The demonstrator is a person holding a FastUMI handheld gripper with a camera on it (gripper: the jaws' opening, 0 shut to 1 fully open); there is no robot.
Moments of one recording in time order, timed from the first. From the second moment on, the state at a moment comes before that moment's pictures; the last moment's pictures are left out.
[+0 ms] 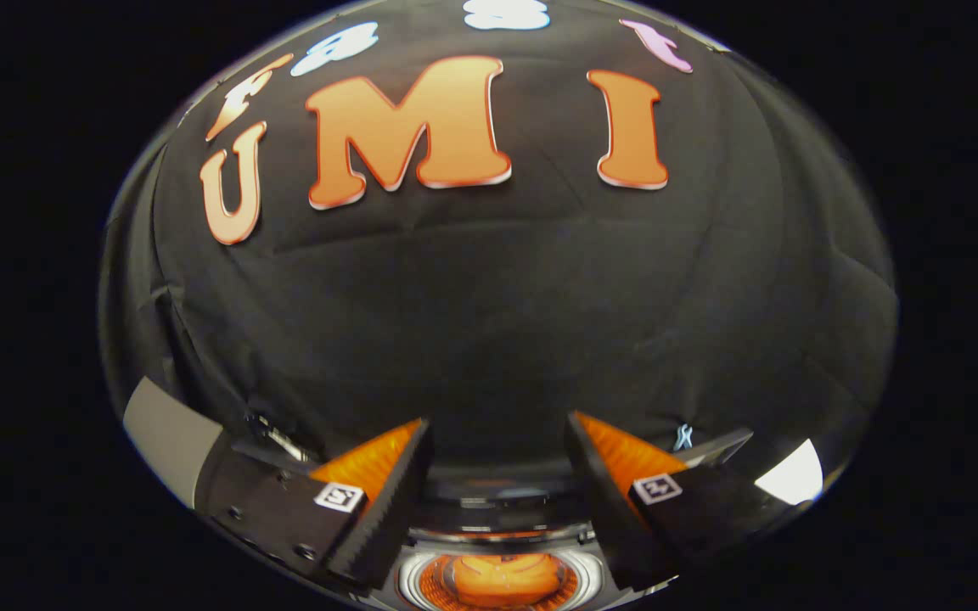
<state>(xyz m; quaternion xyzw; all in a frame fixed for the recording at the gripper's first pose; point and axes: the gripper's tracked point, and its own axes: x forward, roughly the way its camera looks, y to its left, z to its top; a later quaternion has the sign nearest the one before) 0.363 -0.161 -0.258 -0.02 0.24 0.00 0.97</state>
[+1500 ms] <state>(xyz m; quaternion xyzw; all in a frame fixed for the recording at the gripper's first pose) 0.220 -0.153 -0.276 -0.02 0.18 0.01 0.98</state>
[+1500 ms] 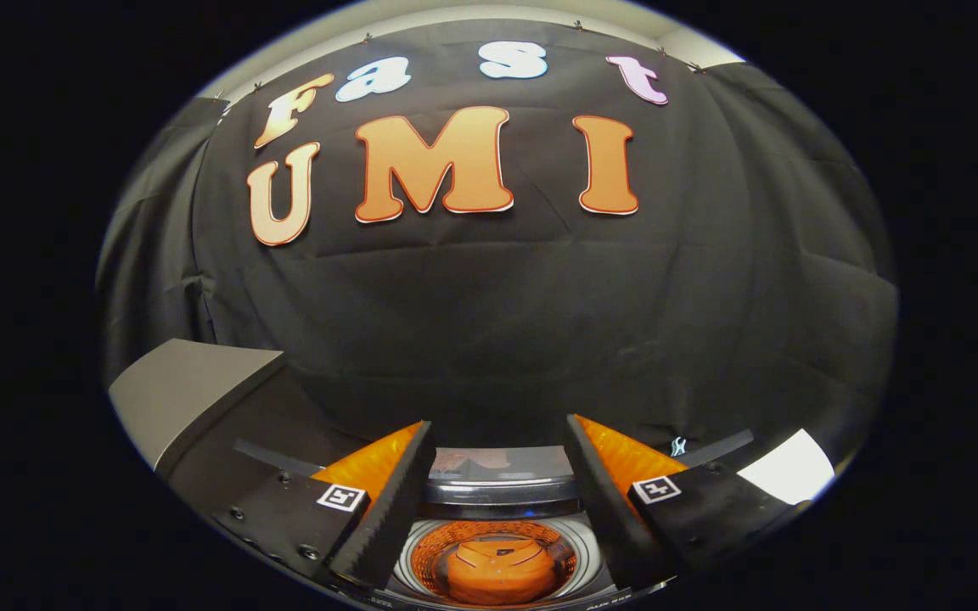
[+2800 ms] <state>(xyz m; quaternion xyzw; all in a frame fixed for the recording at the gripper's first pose) 0.127 -0.119 -0.253 0.01 0.21 0.01 0.98</state>
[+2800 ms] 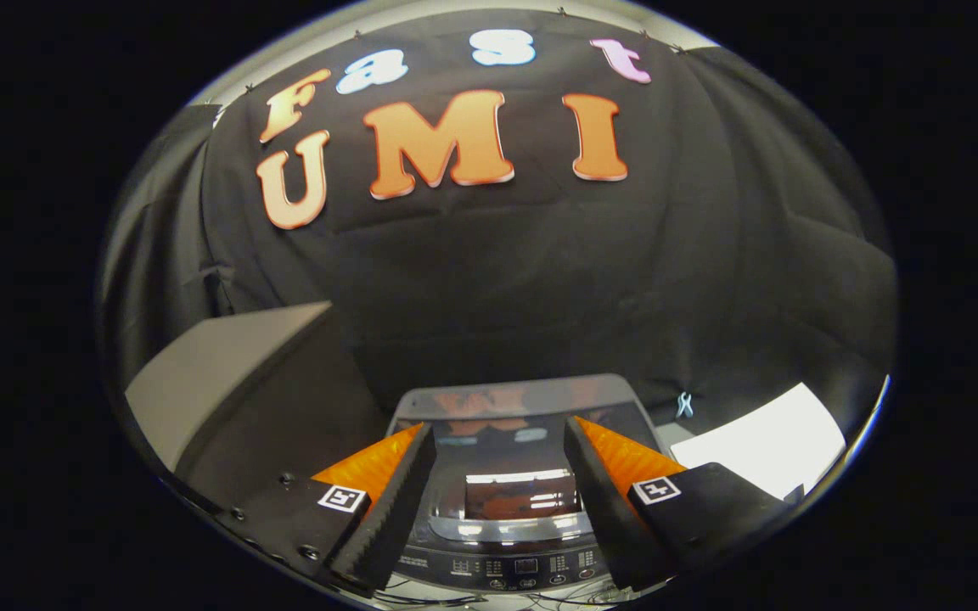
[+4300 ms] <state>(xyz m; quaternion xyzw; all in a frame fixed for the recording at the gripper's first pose) 0.079 -0.078 -0.022 -0.02 0.01 0.02 1.00</state>
